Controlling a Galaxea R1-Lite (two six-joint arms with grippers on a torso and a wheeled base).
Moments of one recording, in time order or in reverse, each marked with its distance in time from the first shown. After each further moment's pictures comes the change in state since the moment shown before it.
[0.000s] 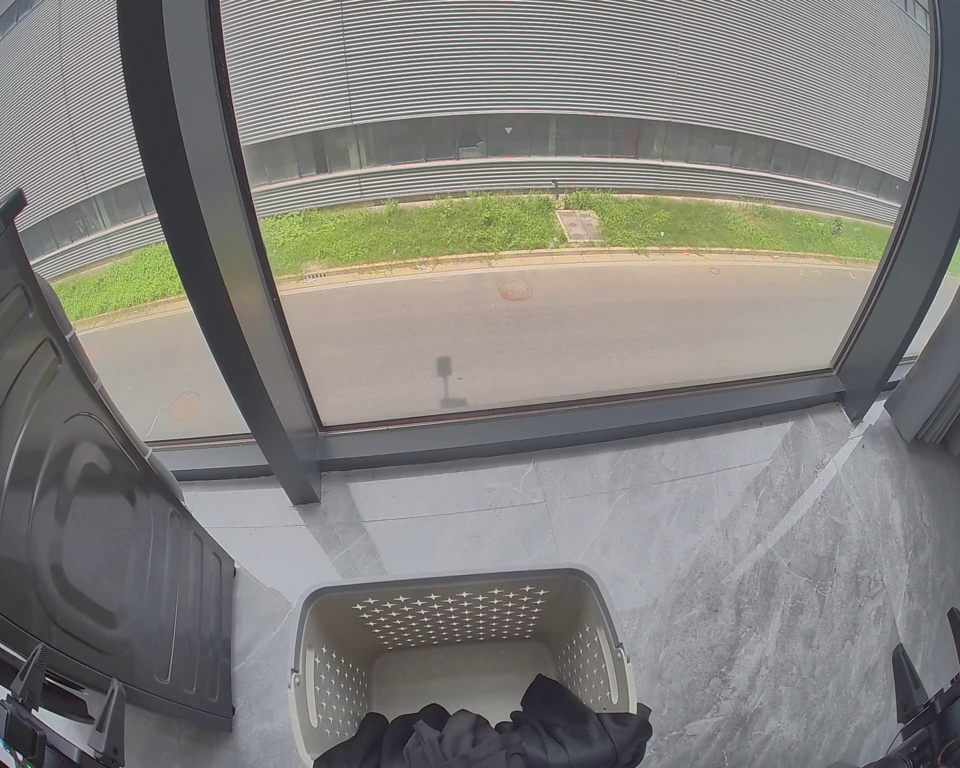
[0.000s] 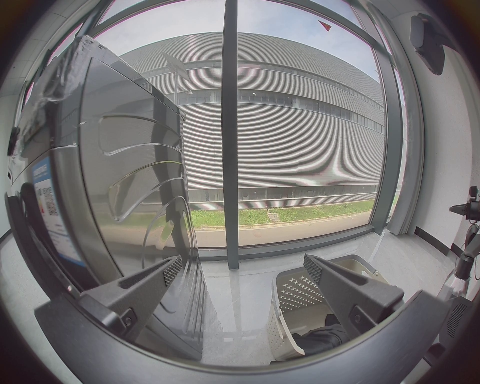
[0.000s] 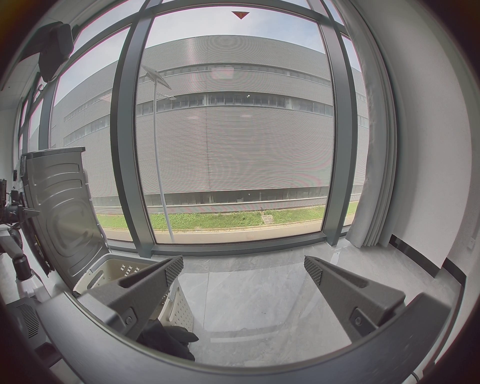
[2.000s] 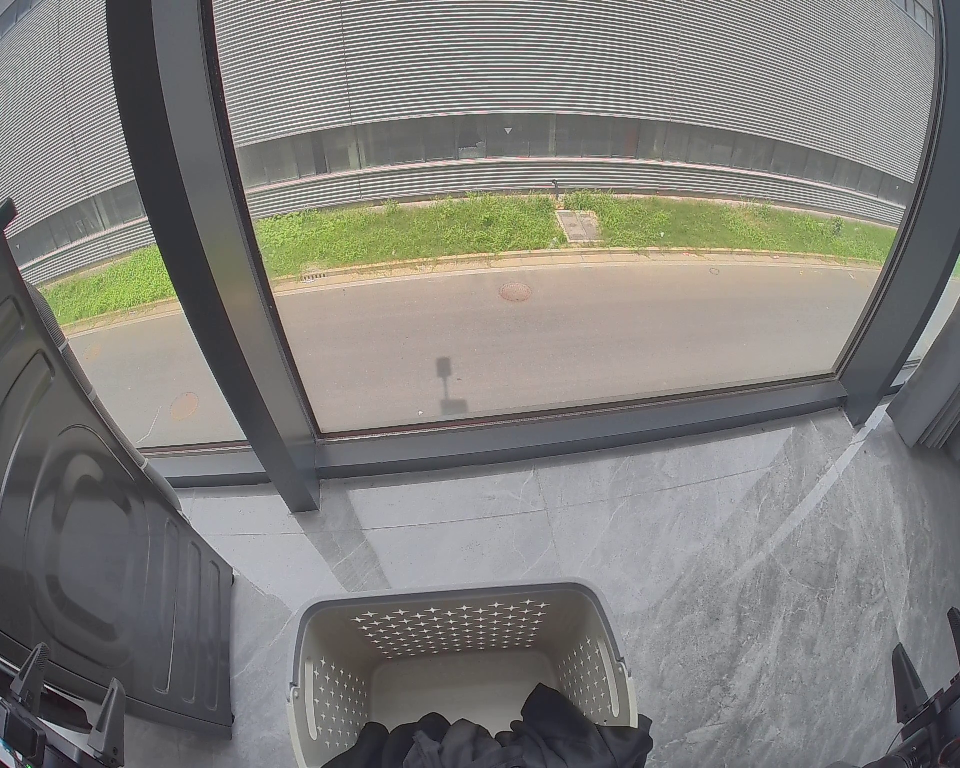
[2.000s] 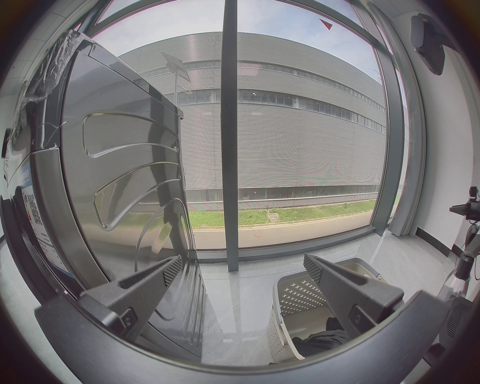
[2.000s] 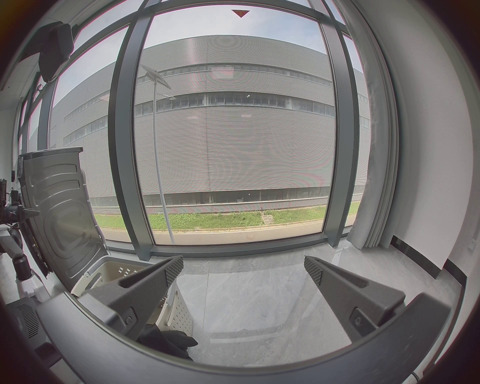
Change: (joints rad) left arm 0.000 0.000 0.000 0.000 0.000 0.000; right arm -0.001 0.000 0.000 0.000 0.000 0.000
